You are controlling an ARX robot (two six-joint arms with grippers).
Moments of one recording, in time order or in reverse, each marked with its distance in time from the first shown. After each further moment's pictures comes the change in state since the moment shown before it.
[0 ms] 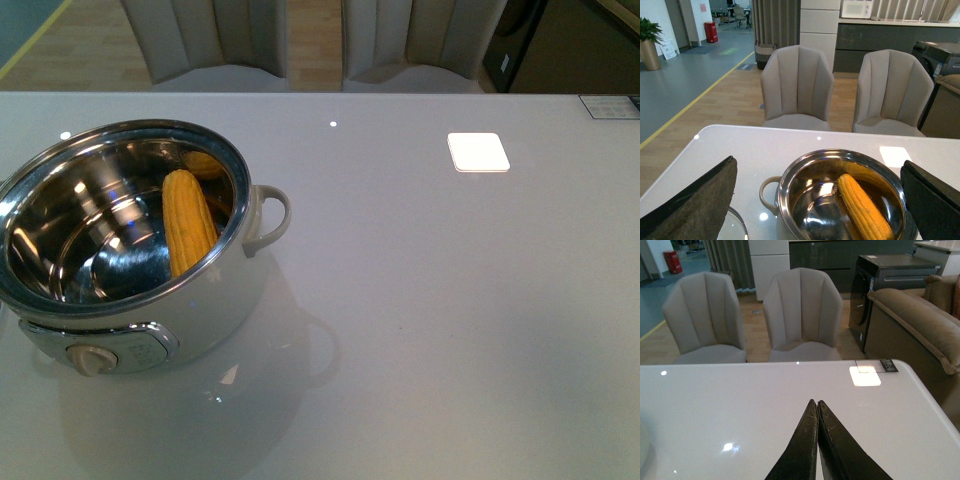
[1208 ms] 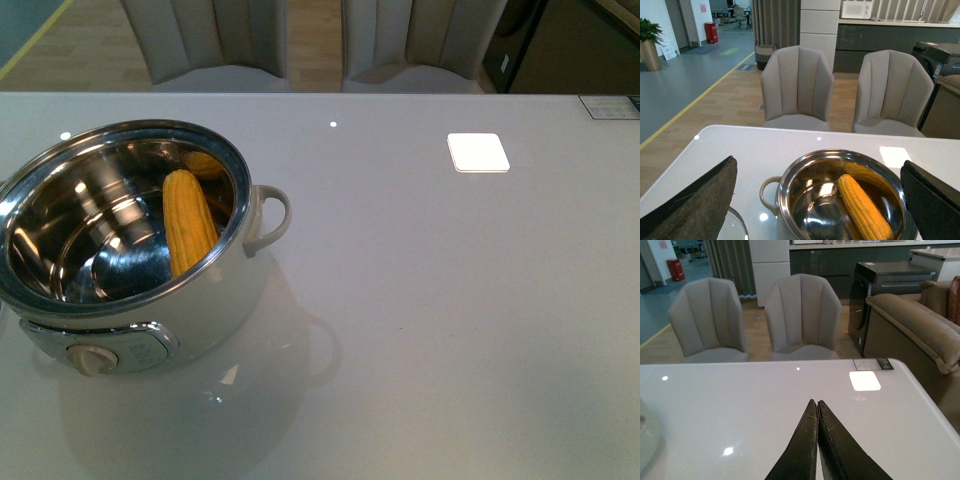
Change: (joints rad) left arm 0.000 0.000 0.000 0.000 0.000 0.000; right arm 0.002 -0.589 -0.035 -0.533 0.001 -0.001
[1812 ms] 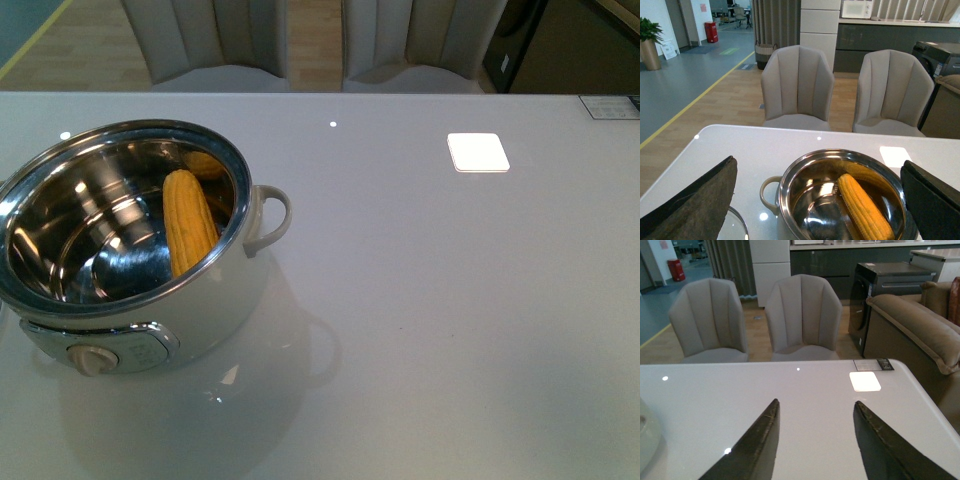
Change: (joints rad) left arm 0.000 0.000 0.000 0.000 0.000 0.000; right arm 0.000 -0.003 0.000 -0.002 0.000 -0.001
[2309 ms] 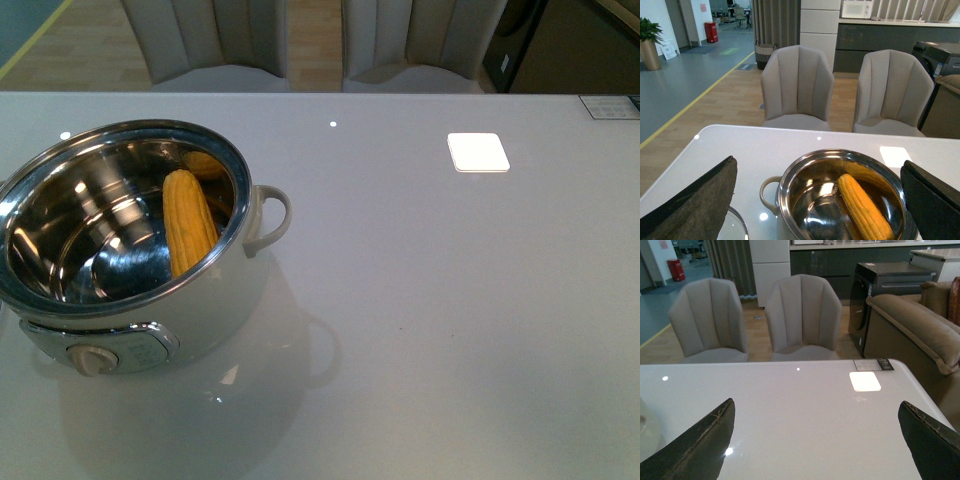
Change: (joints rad) left arm 0.000 0.000 0.000 0.000 0.000 0.000; right arm 0.000 0.000 0.000 0.000 0.000 0.000
